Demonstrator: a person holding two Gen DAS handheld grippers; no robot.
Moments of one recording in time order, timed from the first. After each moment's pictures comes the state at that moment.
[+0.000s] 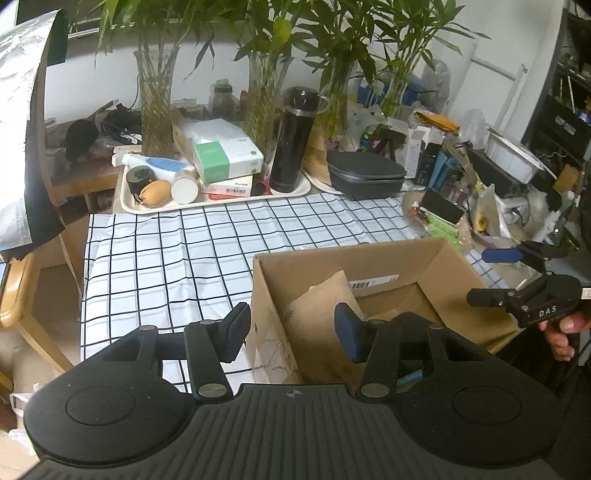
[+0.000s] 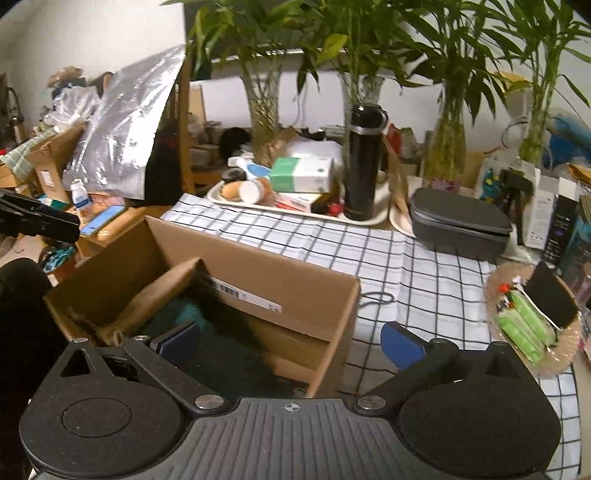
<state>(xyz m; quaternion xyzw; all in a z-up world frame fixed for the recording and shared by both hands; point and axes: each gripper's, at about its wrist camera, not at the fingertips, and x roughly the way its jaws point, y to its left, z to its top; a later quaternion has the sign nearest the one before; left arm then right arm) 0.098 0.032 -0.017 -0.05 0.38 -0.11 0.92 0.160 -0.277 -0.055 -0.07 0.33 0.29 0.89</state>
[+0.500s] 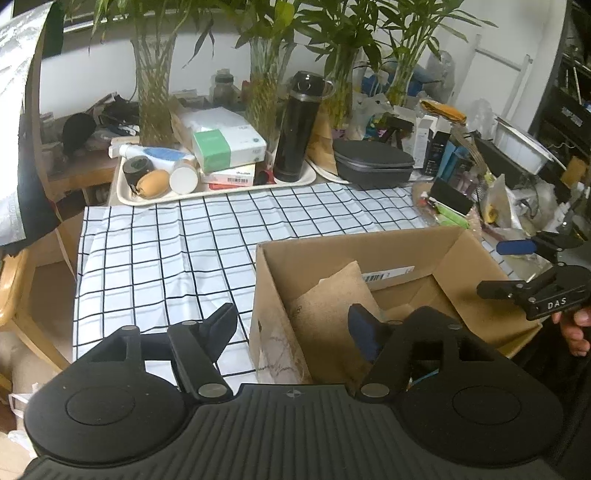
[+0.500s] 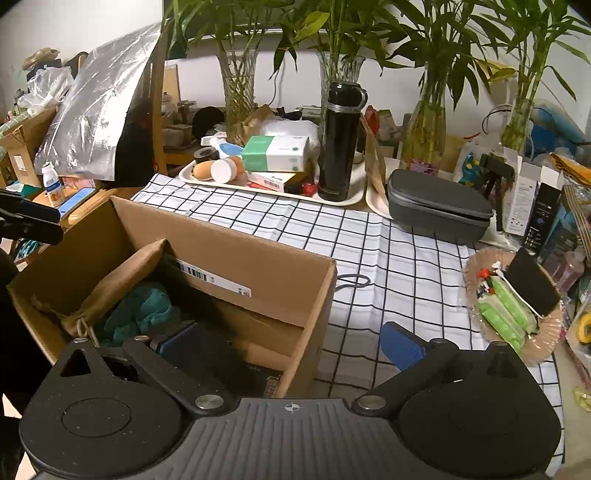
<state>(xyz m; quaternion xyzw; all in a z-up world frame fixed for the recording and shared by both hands) 0.113 0.031 -0.039 -0.05 0.39 -0.11 0.91 0.170 -0.272 -0.066 -0.09 0.36 0.25 0.90</state>
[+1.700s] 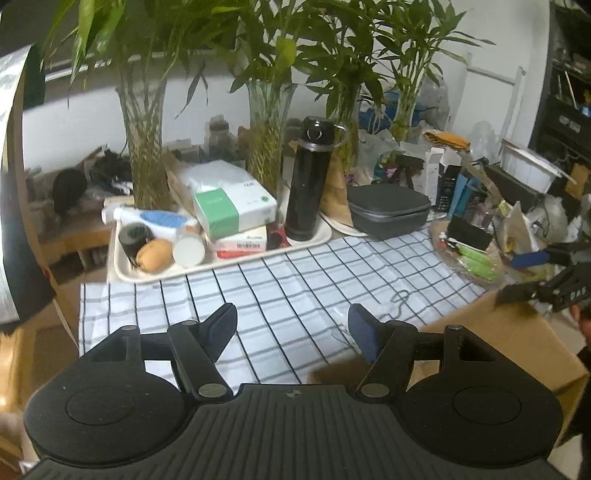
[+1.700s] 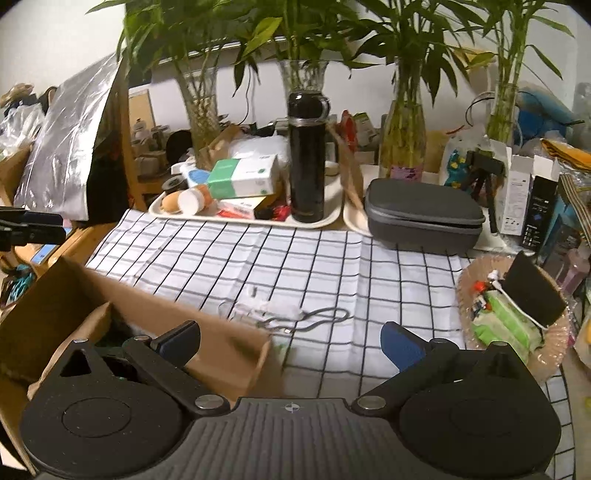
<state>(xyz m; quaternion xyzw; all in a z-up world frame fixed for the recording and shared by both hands) 0.183 0.044 -0.035 0.00 0.32 -0.12 0.94 0.239 -0.286 -0.065 -0.04 0.35 0.23 0.91</state>
